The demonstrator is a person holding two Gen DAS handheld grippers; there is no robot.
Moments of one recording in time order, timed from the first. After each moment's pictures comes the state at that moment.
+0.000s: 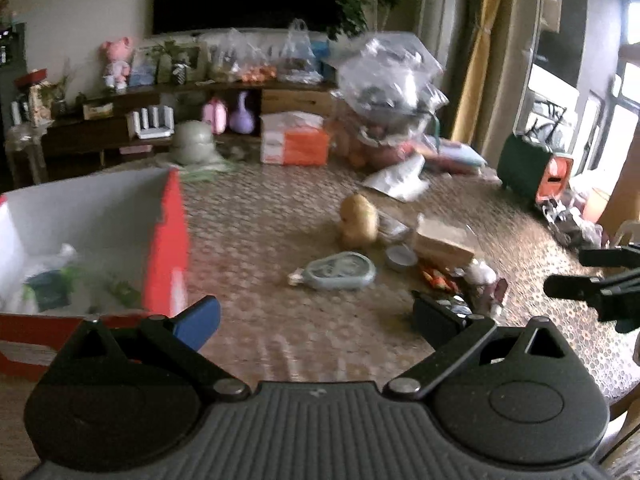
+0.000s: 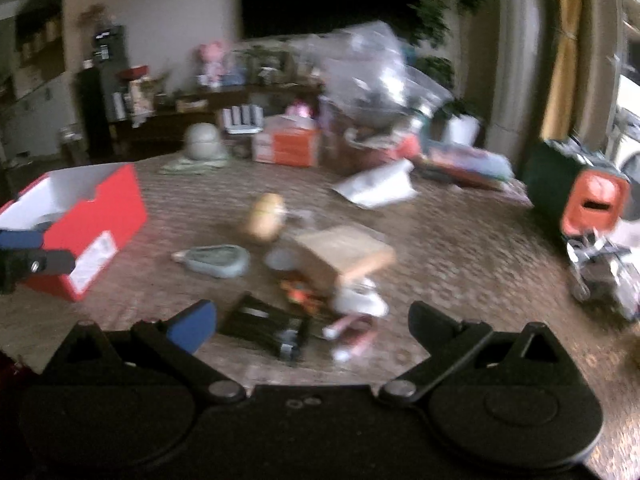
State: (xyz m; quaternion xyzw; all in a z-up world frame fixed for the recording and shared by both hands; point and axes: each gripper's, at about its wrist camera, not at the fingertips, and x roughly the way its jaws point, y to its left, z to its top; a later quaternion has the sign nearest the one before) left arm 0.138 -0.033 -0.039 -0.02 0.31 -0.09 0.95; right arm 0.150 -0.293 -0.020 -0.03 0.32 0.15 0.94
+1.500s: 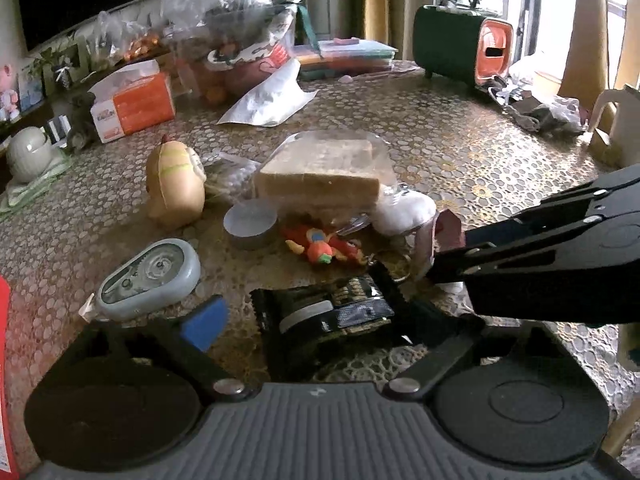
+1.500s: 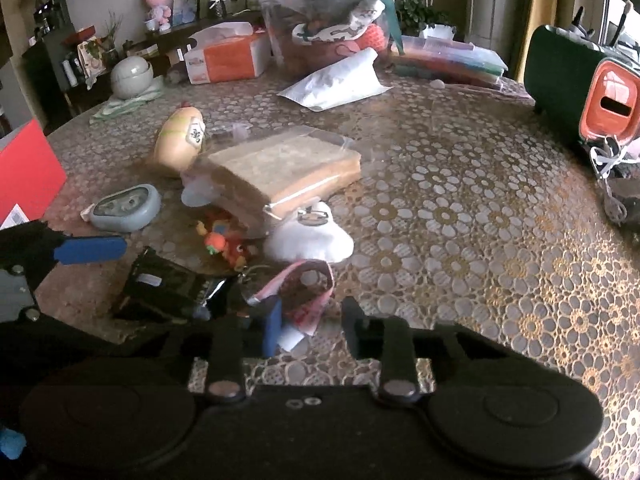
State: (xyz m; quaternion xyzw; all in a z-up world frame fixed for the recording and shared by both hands) left arm 0.229 -0.177 -0.124 0.11 0.38 -0.19 0.90; right arm 0.231 -0.304 -0.099 0.00 0.43 0.11 0.90
